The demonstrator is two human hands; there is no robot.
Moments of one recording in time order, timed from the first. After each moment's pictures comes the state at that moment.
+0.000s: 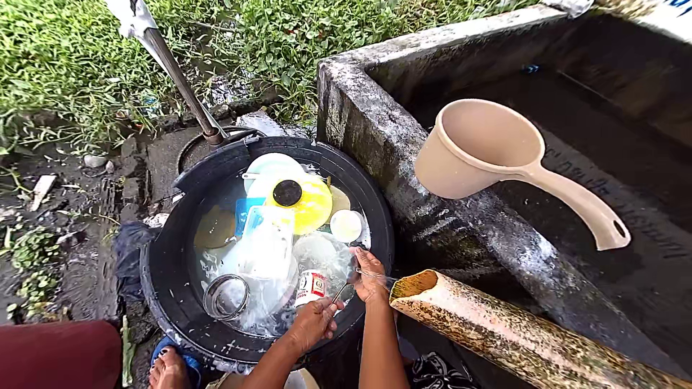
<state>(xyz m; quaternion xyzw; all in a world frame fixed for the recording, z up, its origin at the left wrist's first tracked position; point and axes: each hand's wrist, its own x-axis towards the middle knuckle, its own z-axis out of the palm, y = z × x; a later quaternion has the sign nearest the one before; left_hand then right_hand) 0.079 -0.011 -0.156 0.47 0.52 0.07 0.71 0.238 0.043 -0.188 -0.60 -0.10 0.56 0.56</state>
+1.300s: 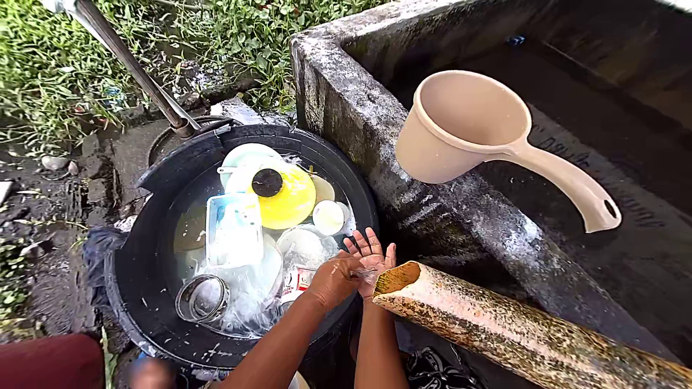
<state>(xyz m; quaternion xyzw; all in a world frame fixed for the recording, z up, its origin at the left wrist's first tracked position) 0.157 0.052 -0.139 0.73 0.41 0.09 0.54 0.288 0.026 -0.236 -0.27 -0.05 0.63 0.72</state>
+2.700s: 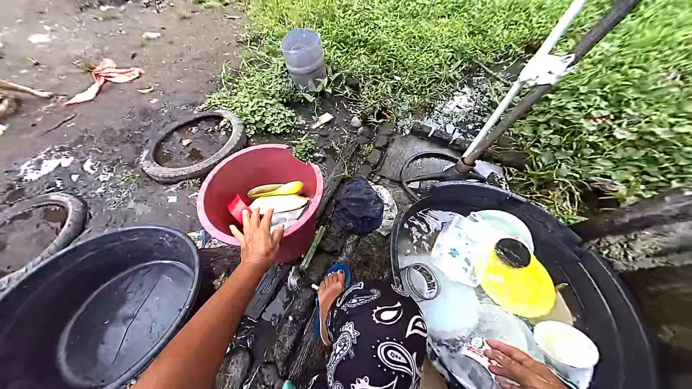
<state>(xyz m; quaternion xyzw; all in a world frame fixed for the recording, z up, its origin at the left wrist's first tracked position) -0.394 -0.223 -0.101 0.33 0.92 0.23 0.04 0.116 -0.013 -0.089 -0.62 -0.55 0.56 -0.01</state>
